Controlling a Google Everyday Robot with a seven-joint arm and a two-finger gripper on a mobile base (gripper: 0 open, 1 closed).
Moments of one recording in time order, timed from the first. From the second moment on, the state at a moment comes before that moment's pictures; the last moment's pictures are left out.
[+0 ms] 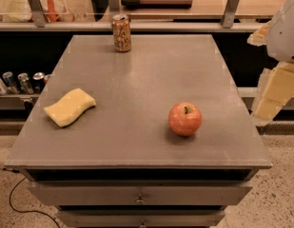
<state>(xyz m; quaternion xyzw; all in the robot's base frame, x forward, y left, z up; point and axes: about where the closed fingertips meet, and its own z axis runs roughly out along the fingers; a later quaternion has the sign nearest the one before) 0.438 -0.215 0.983 -0.60 0.78 -0.04 0.17</state>
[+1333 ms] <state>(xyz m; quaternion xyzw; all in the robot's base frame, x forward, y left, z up) 0.457 -0.177 0.941 -0.62 0.74 0.07 0.25</state>
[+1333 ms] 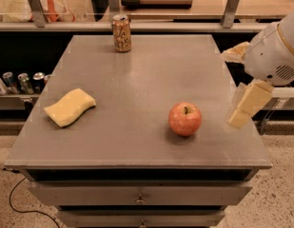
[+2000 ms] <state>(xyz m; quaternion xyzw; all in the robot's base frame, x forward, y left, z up) 0.461 -0.155 0.898 -0.62 0.72 0.15 0.28</state>
